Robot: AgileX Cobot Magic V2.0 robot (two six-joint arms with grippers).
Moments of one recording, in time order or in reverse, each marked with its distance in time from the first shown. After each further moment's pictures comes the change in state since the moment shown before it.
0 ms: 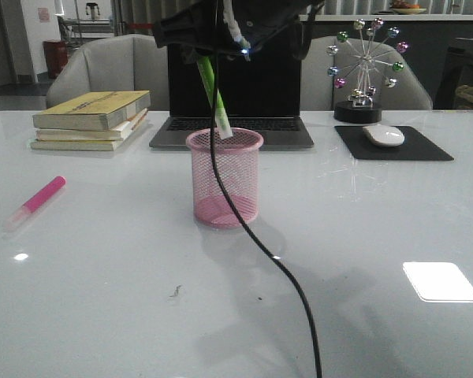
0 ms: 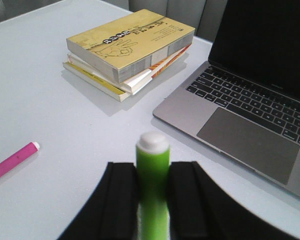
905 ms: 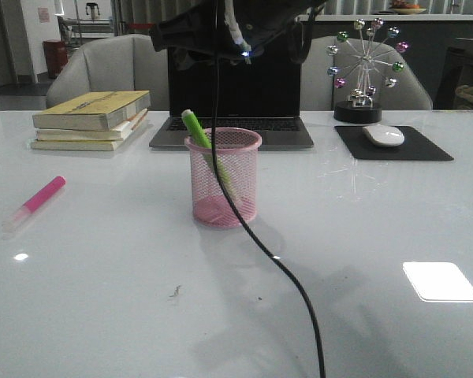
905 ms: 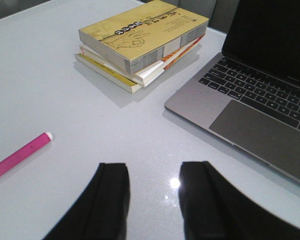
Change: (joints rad) left arm 0.000 0.000 0.000 0.000 -0.021 0.000; right arm 0.000 0.000 0.000 0.004 0.055 0.000
